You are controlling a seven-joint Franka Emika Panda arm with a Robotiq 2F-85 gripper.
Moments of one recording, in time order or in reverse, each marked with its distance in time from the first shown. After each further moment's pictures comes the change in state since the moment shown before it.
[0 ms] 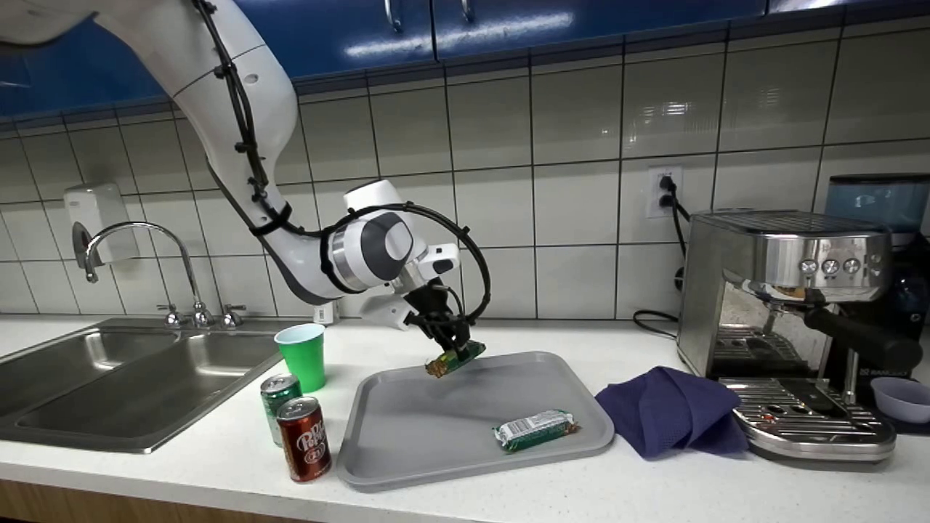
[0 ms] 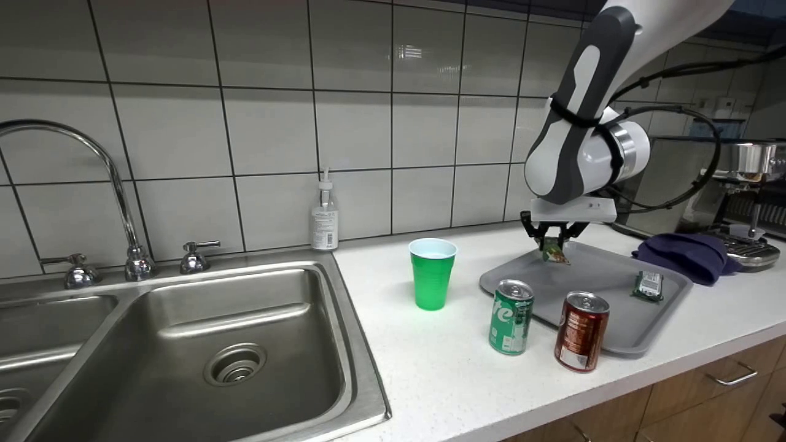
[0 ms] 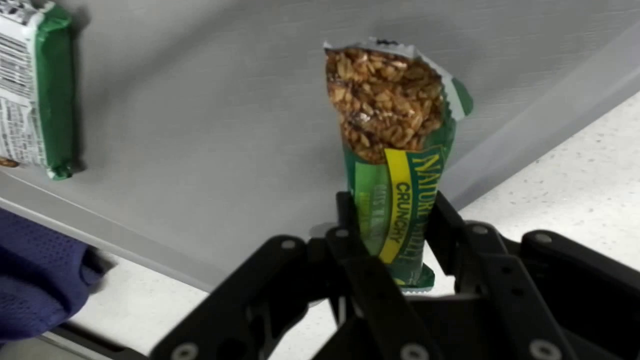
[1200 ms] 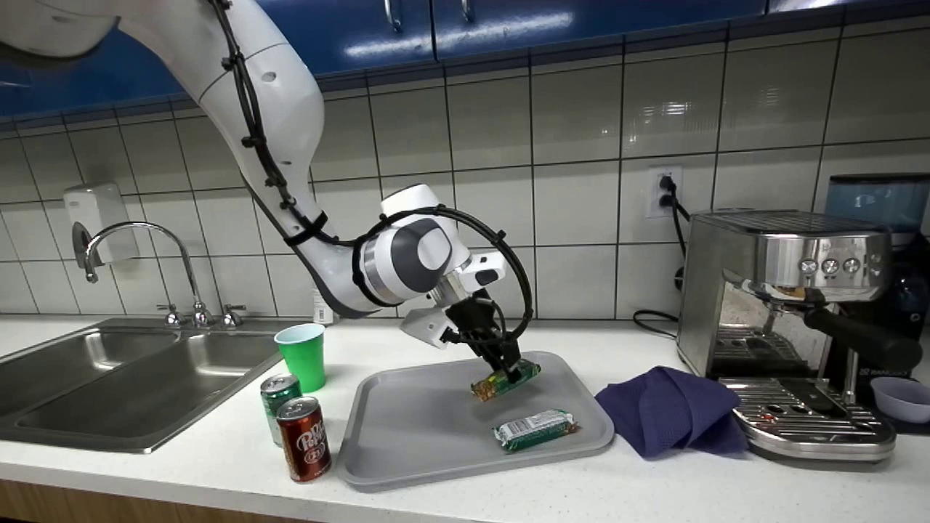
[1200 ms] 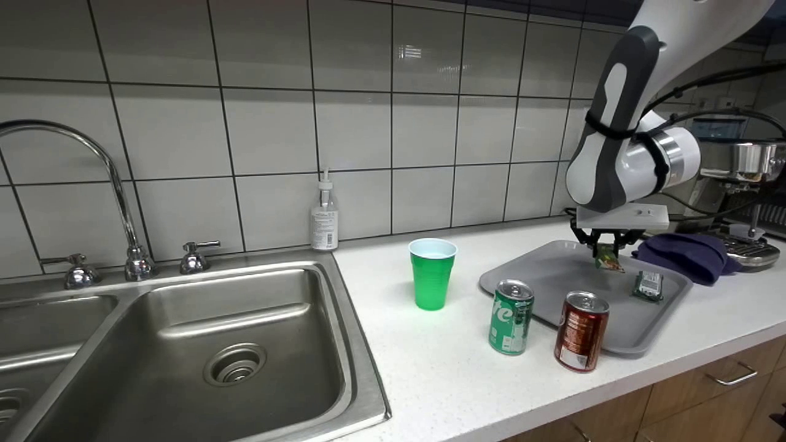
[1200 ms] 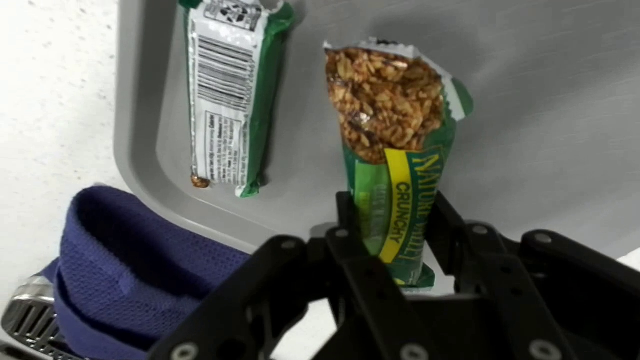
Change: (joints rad) arm -0.012 0.040 -0.138 -0.049 0.042 0.012 0.021
